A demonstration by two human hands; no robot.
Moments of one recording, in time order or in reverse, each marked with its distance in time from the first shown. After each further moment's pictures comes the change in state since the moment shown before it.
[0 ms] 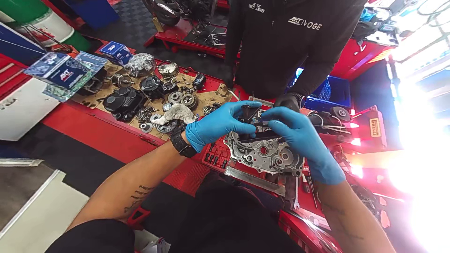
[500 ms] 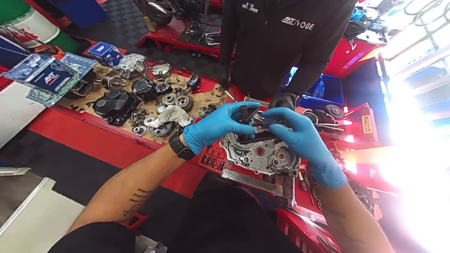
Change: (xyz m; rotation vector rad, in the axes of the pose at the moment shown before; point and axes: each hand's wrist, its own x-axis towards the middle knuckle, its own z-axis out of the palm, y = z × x) left_hand 0.010 -0.003 0.000 -0.072 -0.049 0.023; right_hand -0.005 -0.001 -0.009 -0.094 0.018 0.013
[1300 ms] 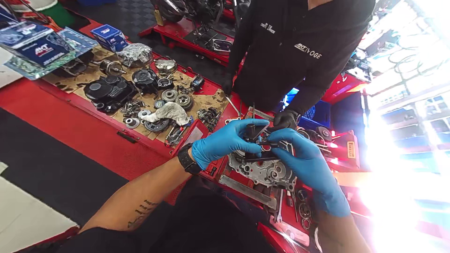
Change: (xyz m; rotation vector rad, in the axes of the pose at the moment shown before) left_hand -0.022 -0.022 0.004 -0.156 -0.028 0.176; right_hand -0.003 -0.026 0.007 -0.019 -0.086 -0.080
